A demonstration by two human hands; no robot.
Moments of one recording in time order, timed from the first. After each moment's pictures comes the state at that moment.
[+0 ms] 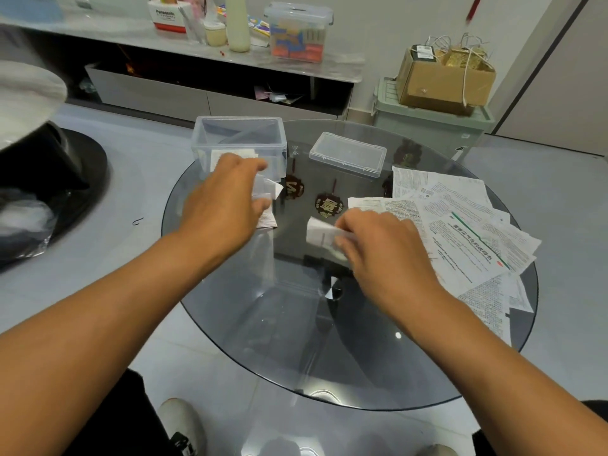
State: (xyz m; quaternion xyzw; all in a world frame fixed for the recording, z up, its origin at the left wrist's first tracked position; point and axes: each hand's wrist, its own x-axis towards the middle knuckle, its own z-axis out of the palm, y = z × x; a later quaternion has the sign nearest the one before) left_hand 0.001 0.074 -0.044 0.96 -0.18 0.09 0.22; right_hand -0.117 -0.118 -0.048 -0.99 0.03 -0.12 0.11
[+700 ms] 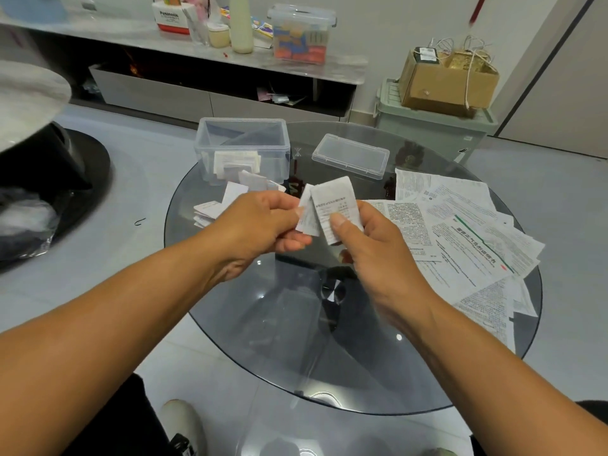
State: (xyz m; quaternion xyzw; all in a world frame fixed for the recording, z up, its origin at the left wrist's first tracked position) left_hand -0.021 0.053 -0.044 0.71 -0.07 -0.25 0.65; right_hand -0.108 -0.103 -0.059 -0.74 0.11 -0.10 0.65
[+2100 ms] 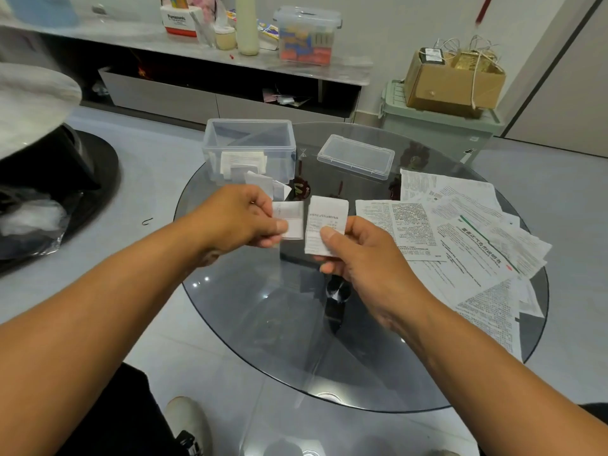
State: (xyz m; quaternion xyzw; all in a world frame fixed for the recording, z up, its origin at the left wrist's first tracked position) left_hand -0.007 0.083 -0.036 0.81 -0.06 -0.22 0.55; right_hand -0.106 -0.092 -0.065 -0.71 0.15 -0.03 0.69
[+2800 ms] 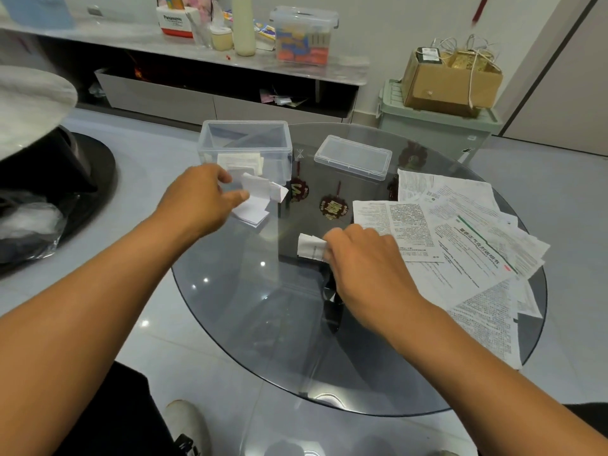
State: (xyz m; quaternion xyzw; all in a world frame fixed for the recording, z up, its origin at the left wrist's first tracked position) left_hand 0.038 0.107 -0.048 0.96 -0.06 0.00 0.26; right_hand -0.107 -0.101 -0.074 -1.00 0.00 -0.08 0.03
